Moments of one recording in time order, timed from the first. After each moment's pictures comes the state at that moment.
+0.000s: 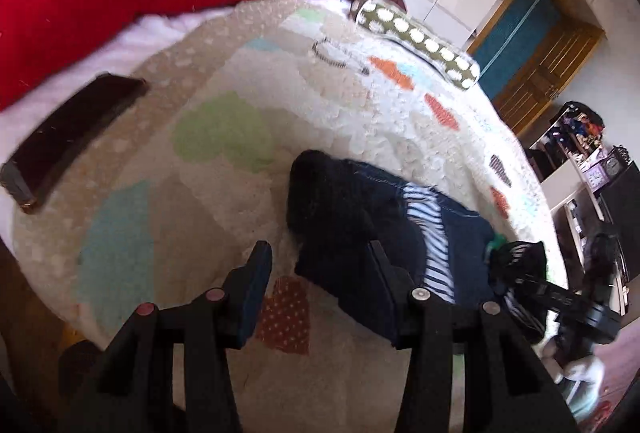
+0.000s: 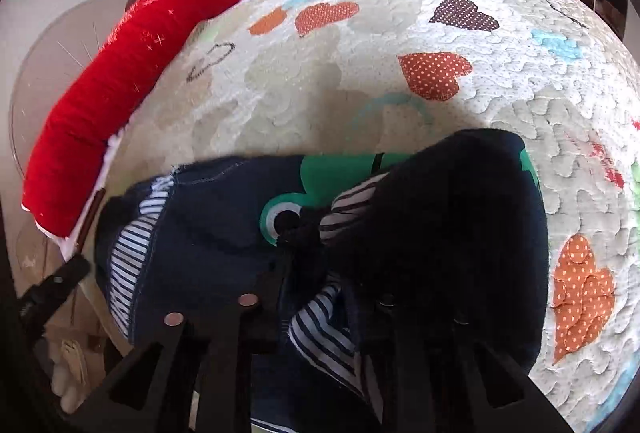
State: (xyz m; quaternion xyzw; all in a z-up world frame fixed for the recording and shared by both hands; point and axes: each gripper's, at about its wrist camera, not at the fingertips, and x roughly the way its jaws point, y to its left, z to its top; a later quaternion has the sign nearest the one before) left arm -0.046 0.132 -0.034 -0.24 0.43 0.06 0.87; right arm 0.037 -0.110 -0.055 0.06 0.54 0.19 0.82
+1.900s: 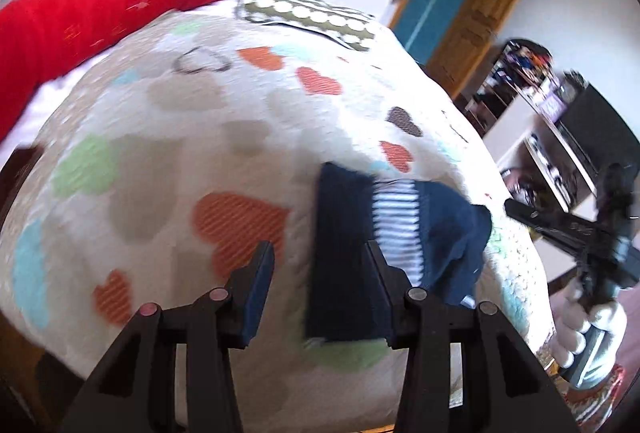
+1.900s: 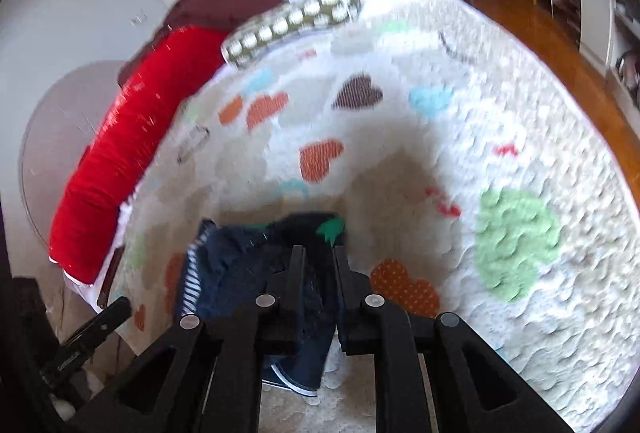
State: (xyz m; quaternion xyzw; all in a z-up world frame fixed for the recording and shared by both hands) left arm -0.023 -0.003 0.024 -0.15 0.42 -0.06 0.89; right arm 0.002 -0.231 0.060 0.11 0.44 0.16 0.88
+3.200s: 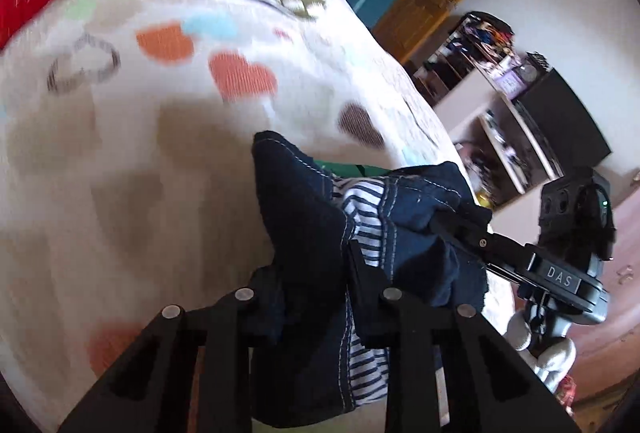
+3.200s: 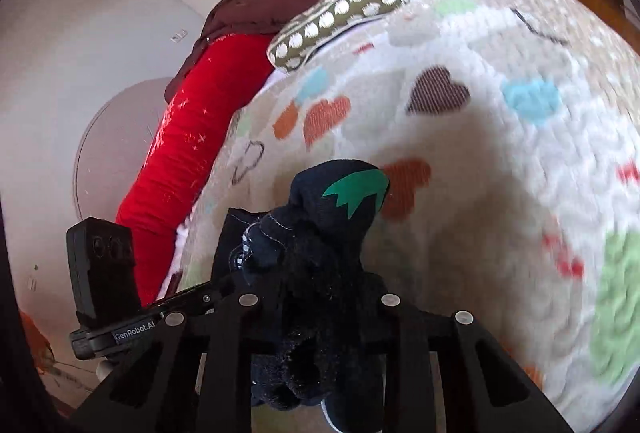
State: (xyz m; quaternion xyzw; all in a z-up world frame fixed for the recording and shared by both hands) left arm 0.123 -0.016 0.008 -0.17 0.47 -0.17 0.85; right arm 0.100 -0.201 0.018 0.20 0.45 0.24 0.84
